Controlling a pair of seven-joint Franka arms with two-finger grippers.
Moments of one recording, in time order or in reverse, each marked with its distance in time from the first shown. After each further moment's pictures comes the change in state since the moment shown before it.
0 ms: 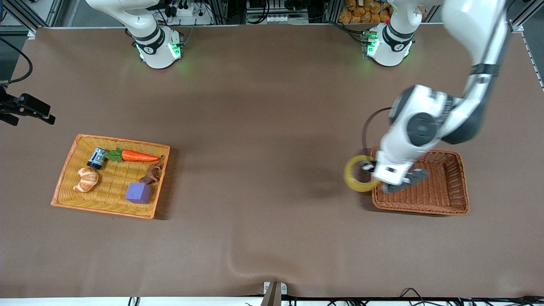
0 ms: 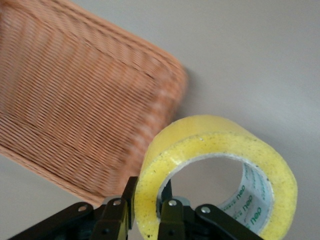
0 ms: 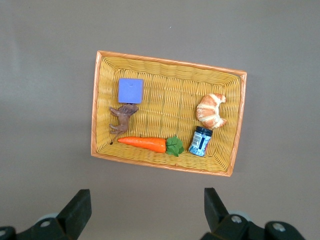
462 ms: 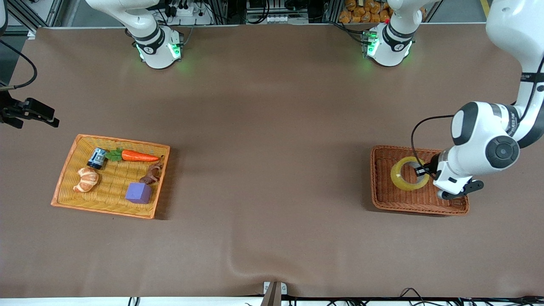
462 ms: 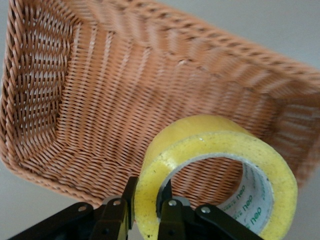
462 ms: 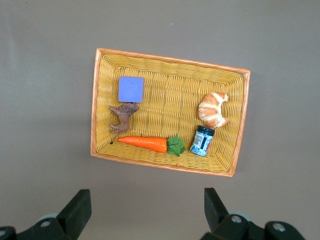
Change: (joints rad) left arm 0.249 0.060 0.001 -0.063 -0.008 0.009 0.327; right arm 0.002 0.017 0.002 0.002 0.002 0.002 0.001
